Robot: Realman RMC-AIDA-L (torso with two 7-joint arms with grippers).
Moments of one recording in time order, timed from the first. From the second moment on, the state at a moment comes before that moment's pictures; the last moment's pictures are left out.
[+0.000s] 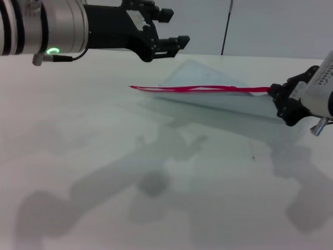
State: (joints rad) left arm -0.41 -1.94 1.43 1.55 -1.26 -1.05 1.18; right arm 0.19 2.03 -1.71 -1.73 -2.58 -0.89 2.28
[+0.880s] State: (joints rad) left arm -0.59 -1.95 1.41 1.55 -0.93 -1.23 1.06; right arm 0.20 2.03 -1.72 -1.81 -2.52 -0.98 2.27
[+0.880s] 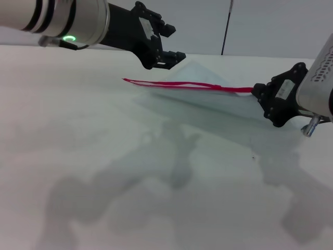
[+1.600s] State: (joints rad) left arm -0.66 -1.98 1.46 1.54 -0.88 -1.28 1.15; right arm 0.22 2.03 -1.71 -1.84 -2.45 -1.03 2.26
